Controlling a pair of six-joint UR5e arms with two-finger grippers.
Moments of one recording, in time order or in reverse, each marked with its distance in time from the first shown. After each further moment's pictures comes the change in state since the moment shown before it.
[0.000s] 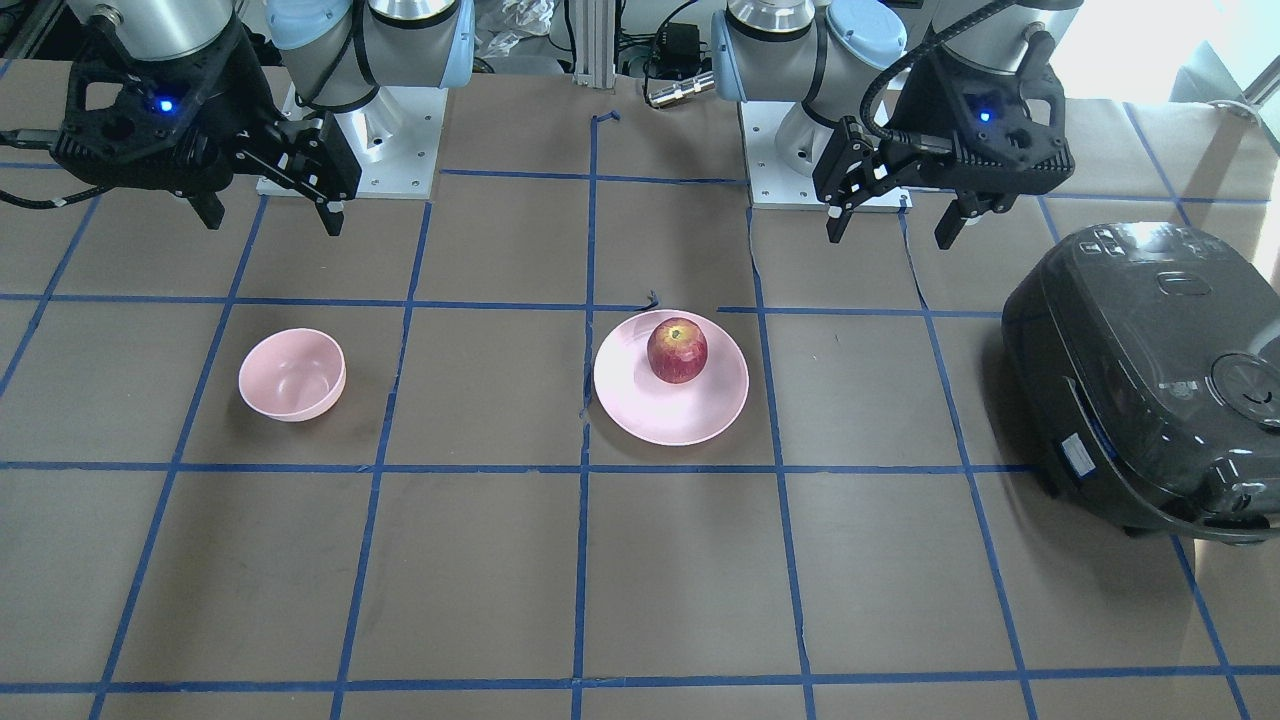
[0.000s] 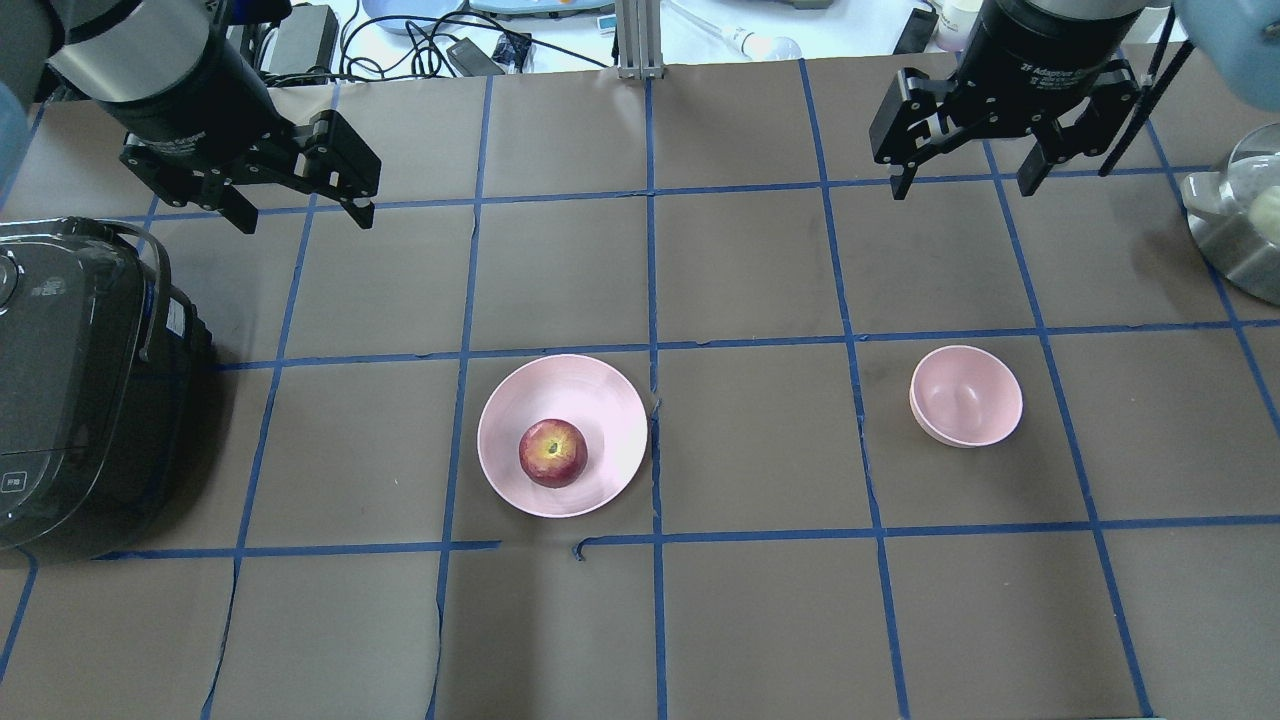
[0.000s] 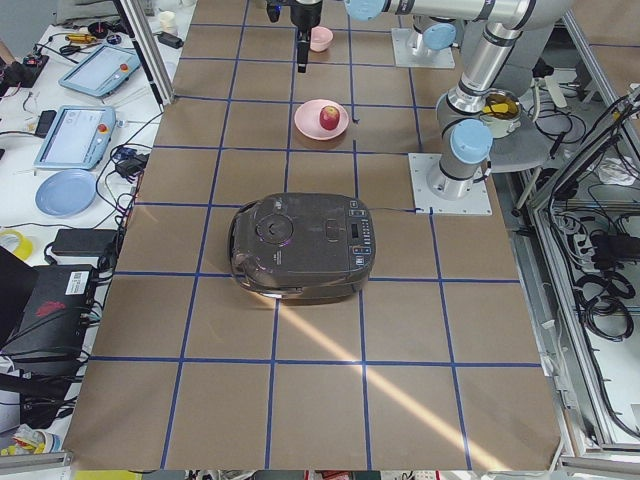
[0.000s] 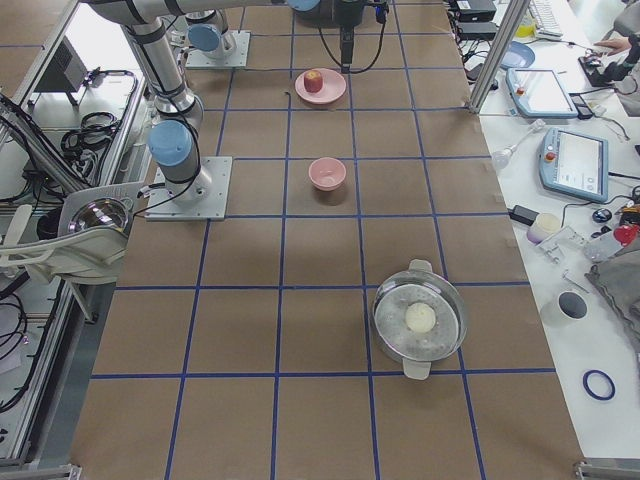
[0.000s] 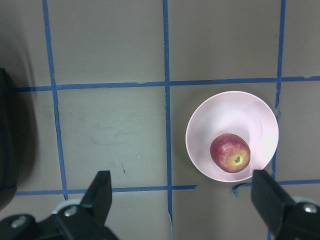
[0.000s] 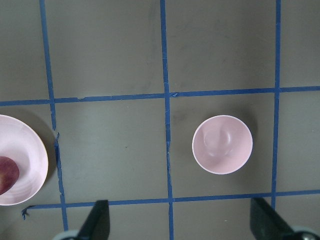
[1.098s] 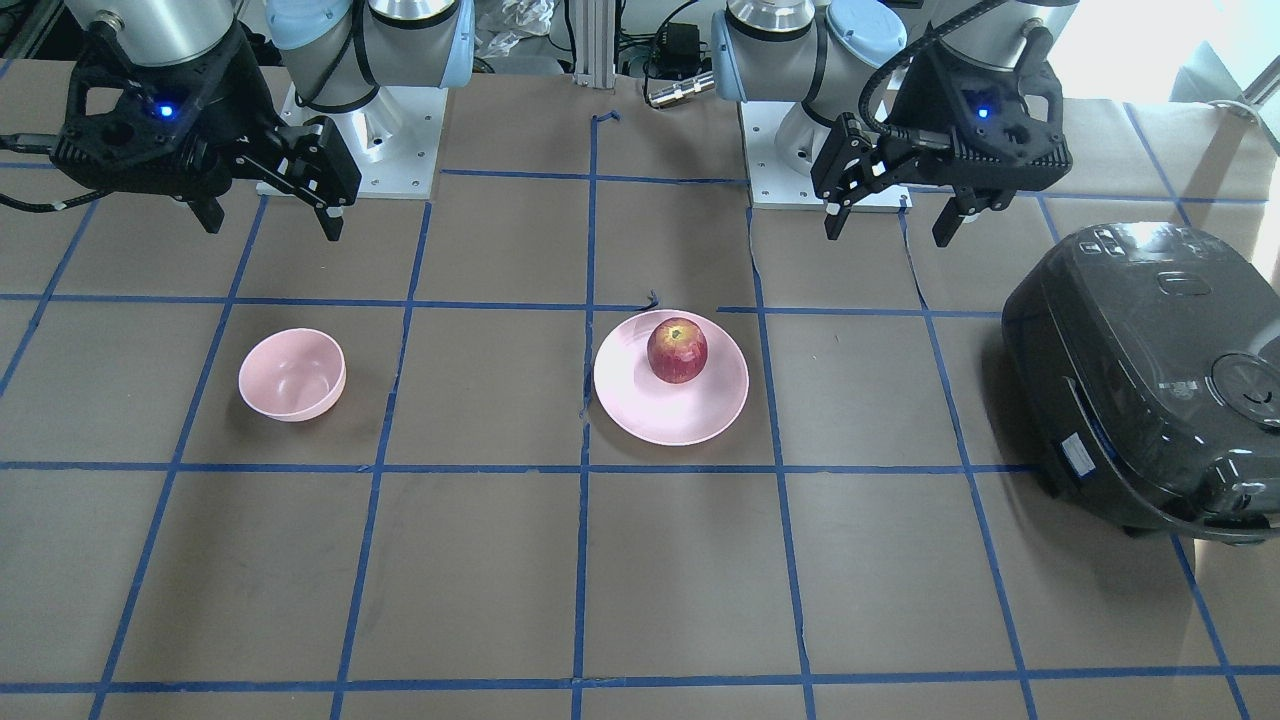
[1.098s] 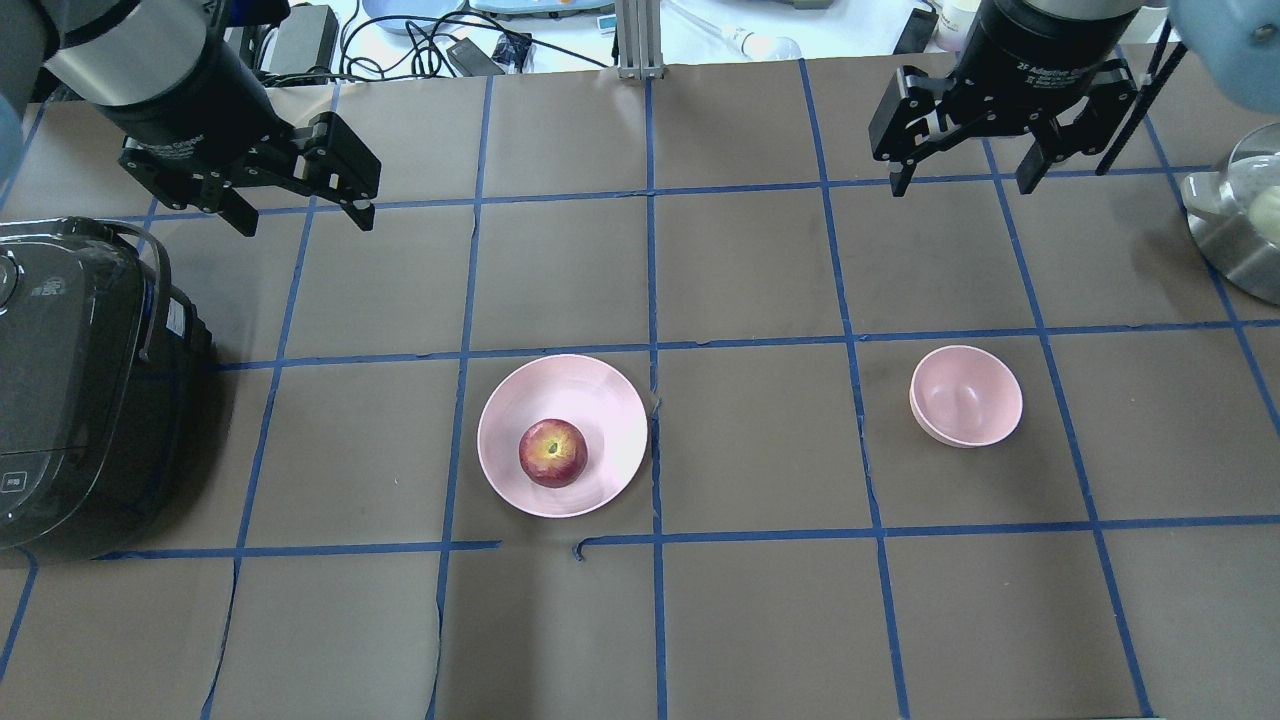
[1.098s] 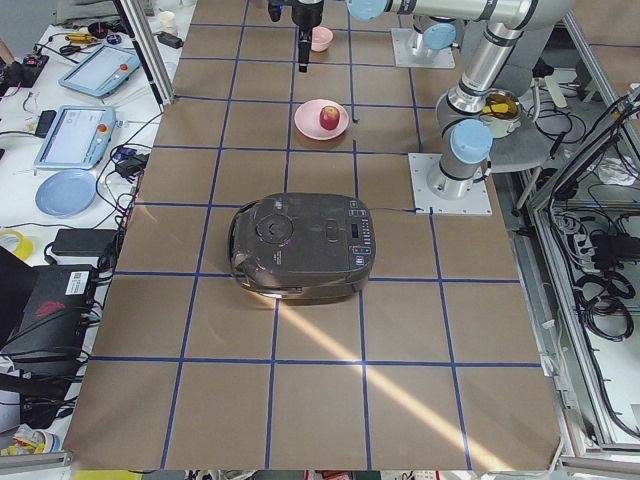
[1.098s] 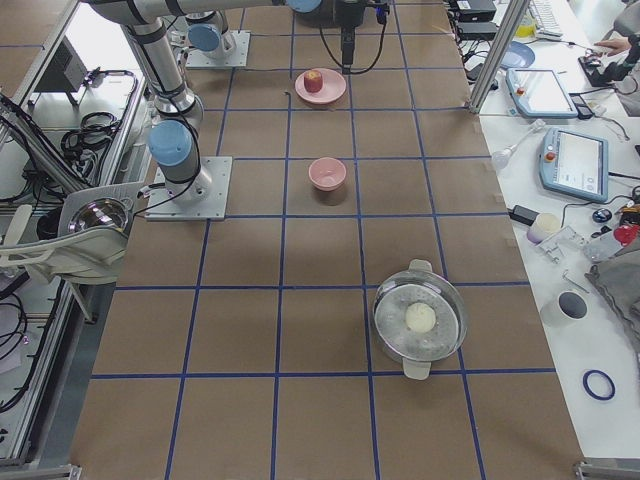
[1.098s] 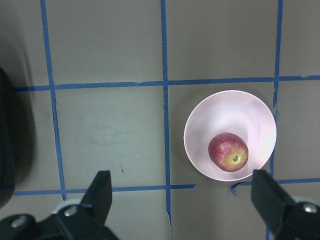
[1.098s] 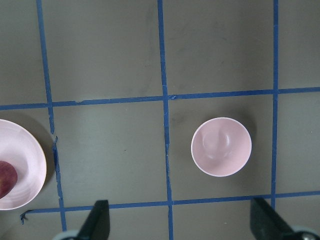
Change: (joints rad) left arm 0.001 0.009 -0.006 0.002 -0.006 0.001; right arm -0.001 0.002 0.005 -0.010 -0.009 0.003
